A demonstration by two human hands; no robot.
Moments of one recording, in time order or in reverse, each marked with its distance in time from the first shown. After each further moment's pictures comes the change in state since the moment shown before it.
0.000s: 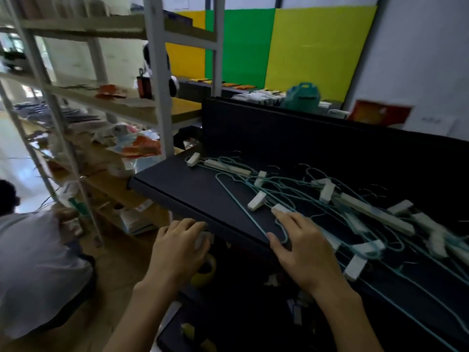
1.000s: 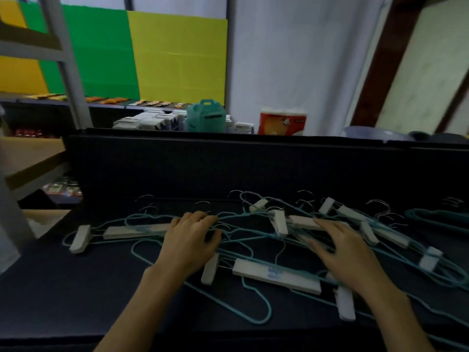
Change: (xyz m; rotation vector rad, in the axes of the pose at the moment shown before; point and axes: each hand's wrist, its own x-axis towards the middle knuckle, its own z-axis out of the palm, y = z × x) left_hand 0.215 0.069 0.072 -0.337 -0.159 0.580; right_hand 0.025 0.107 -0.035 -0.246 0.153 0.703
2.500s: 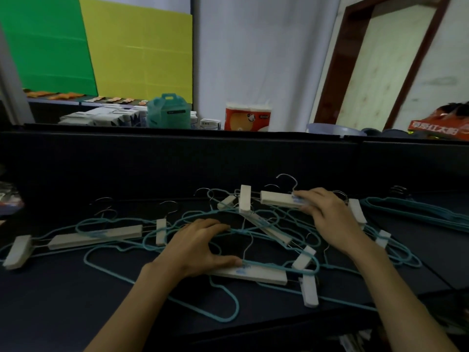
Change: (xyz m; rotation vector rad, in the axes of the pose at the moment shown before) left_hand 0.017 0.044 0.028 -0.131 -0.320 0.258; right_hand 0.033 0.038 -0.037 0.028 0.158 -0.189
